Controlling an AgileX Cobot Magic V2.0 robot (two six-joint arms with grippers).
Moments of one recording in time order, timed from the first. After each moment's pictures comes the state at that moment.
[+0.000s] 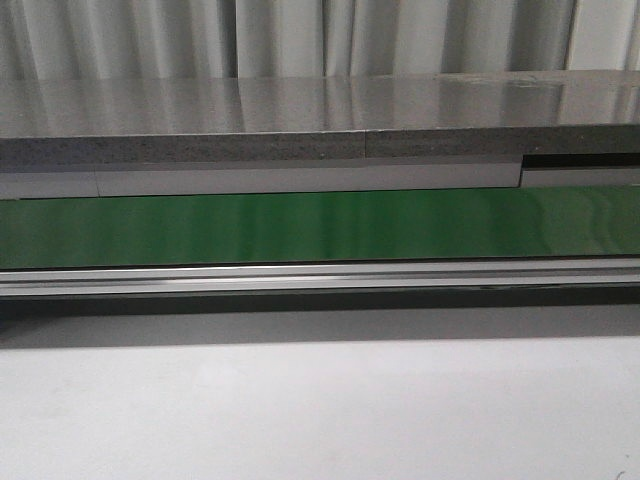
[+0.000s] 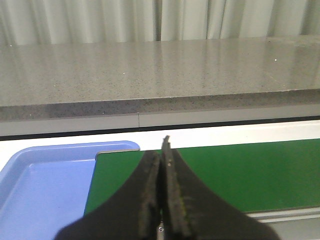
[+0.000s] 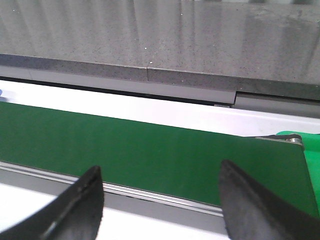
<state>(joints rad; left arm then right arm) -0.07 0.29 -0.33 -0.02 0.23 0.02 0.02 0.44 -0.57 0.40 0.50 -0.37</state>
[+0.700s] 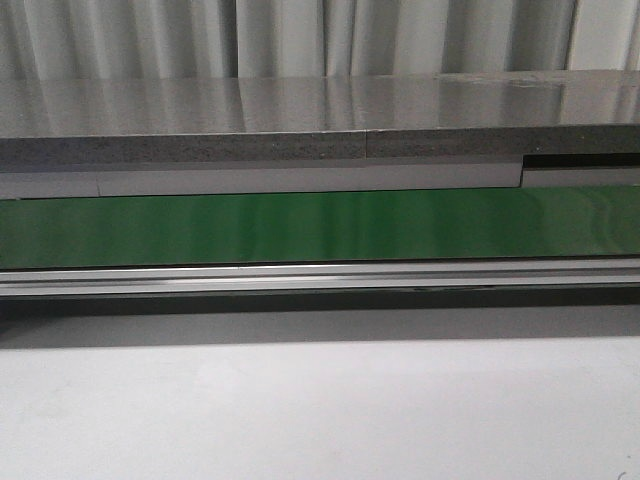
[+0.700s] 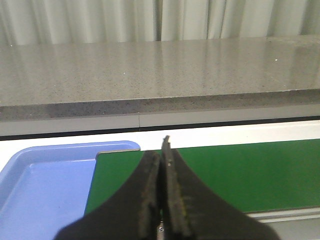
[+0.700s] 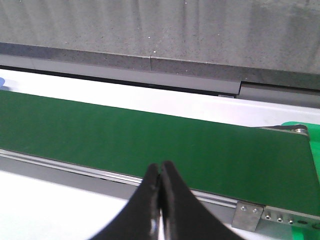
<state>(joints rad) -0.07 0.29 -0.33 -0.02 0.23 0.02 0.02 0.44 -0.57 0.40 0.54 -0.37</state>
